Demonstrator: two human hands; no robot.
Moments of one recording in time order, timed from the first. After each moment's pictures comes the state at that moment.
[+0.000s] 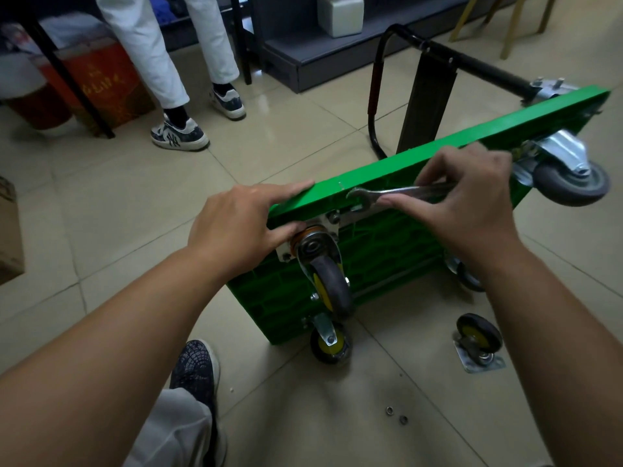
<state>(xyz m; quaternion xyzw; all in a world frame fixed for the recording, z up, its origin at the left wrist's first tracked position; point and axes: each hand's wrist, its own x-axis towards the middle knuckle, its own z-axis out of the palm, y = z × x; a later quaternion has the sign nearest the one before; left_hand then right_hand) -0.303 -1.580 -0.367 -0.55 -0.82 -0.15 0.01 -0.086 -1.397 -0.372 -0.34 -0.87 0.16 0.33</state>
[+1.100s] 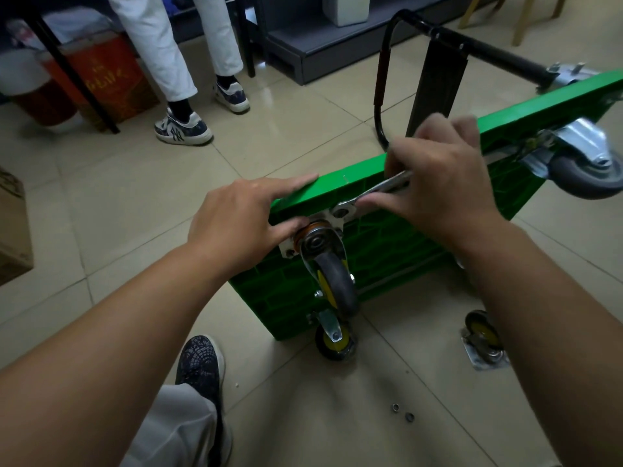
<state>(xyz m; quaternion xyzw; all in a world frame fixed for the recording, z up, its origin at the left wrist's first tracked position) -0.302 -1.580 -0.366 -0.54 -0.82 -0.16 0.03 -0.119 -1.391 -0.369 -0.21 -0.92 -0.02 0.33</state>
